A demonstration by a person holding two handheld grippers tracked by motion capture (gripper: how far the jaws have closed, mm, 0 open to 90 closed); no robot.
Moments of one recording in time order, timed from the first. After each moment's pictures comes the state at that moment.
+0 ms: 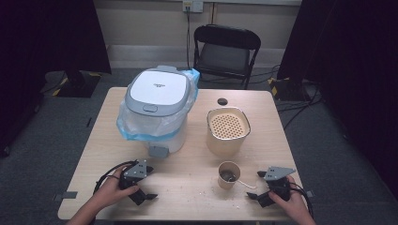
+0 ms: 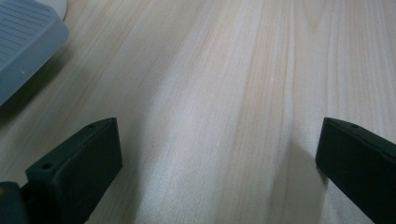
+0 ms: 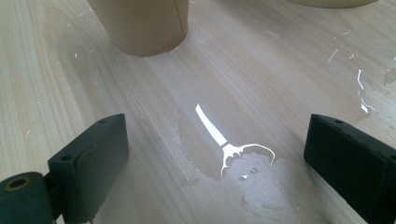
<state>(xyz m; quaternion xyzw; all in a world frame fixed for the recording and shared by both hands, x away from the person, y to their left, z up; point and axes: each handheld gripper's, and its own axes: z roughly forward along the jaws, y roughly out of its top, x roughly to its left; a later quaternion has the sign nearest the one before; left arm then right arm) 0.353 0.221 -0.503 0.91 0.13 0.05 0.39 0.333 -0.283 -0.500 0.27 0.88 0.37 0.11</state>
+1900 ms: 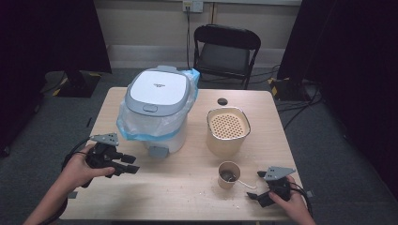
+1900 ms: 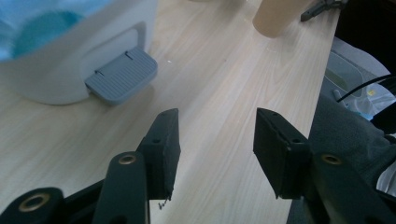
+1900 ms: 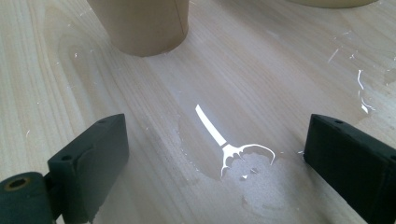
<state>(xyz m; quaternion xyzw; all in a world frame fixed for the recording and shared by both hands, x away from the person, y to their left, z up) 0.364 0.275 -0.386 0.87 0.28 -0.02 0.40 0.333 -0.283 -0.500 0.27 0.88 0.37 0.11</state>
